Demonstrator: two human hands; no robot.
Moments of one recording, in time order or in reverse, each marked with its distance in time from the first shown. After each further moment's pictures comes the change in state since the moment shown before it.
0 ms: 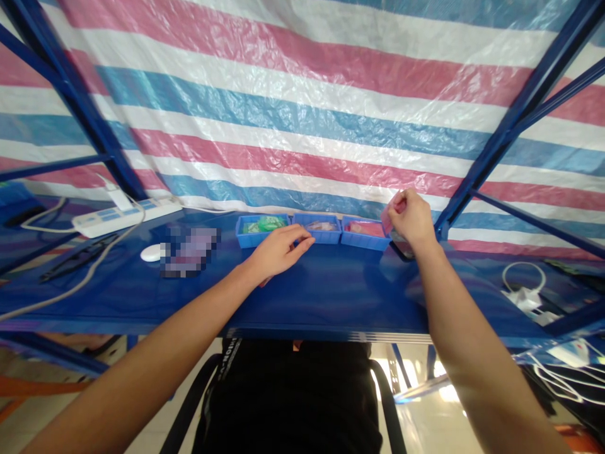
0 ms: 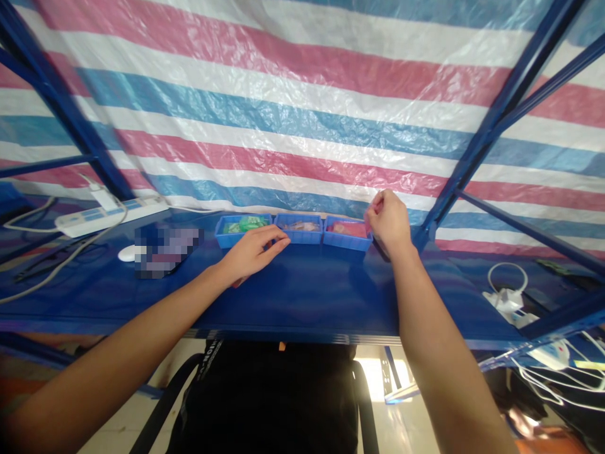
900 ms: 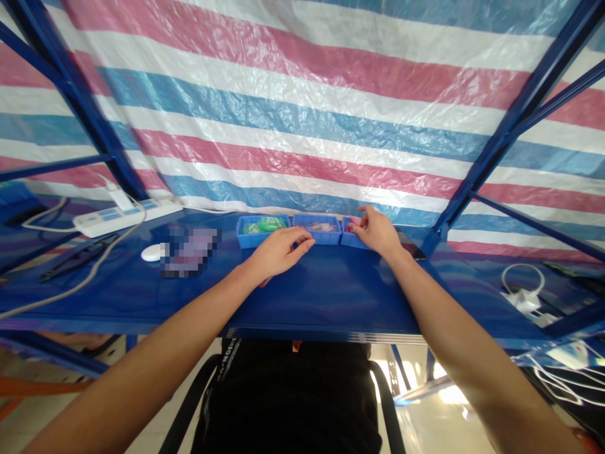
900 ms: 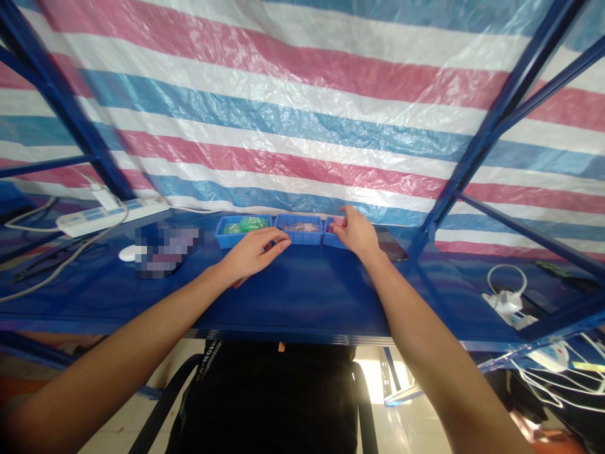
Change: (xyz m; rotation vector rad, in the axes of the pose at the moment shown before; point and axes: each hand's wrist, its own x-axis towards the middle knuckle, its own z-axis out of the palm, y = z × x) left_hand -0.001 -0.003 0.003 -0.004 -0.005 -0.016; right_hand -0.026 -0.039 0.051 0.063 -0.315 -0.031
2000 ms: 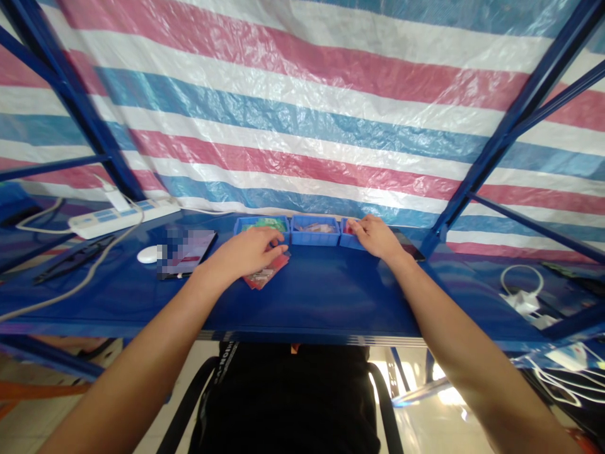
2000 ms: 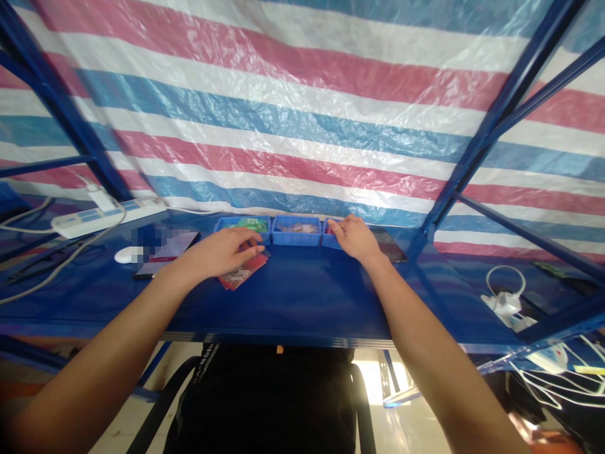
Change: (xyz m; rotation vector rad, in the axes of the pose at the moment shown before) left_hand -0.024 -0.027 -0.046 0.322 -0.168 -0.156; right_hand -0.002 0.000 -0.005 -0.023 -0.127 -0.190
